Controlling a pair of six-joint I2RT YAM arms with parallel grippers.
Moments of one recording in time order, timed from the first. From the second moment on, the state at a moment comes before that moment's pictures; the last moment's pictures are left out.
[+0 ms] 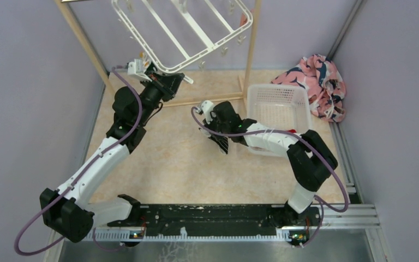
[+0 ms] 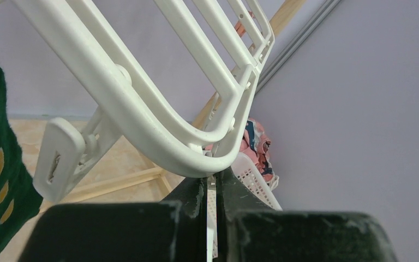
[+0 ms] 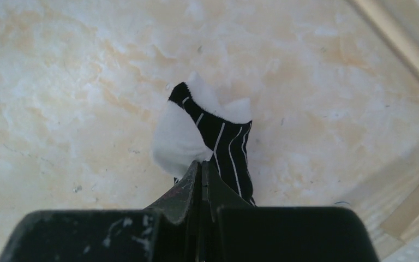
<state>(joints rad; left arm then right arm) -0.48 1.16 1.03 0.34 0.04 -0.62 0.74 1.67 1.09 -0.07 -0.07 -0.15</state>
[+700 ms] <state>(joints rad) -0.48 1.16 1.03 0.34 0.04 -0.61 0.87 1.77 1.06 -0.17 -0.09 -0.21</state>
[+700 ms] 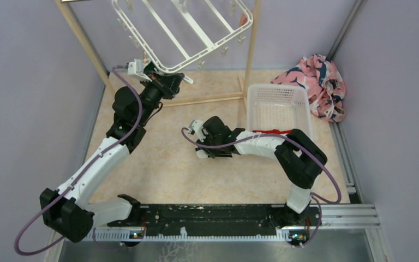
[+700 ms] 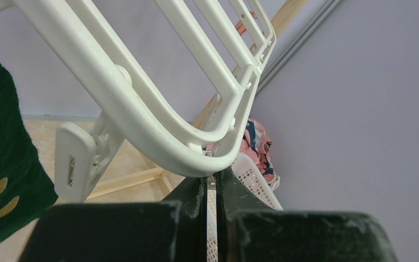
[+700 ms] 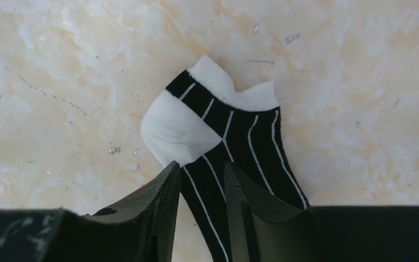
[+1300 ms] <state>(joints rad) -0.48 1.16 1.03 0.34 0.04 -0.61 0.86 1.81 1.10 -0.08 0.01 -0.15</state>
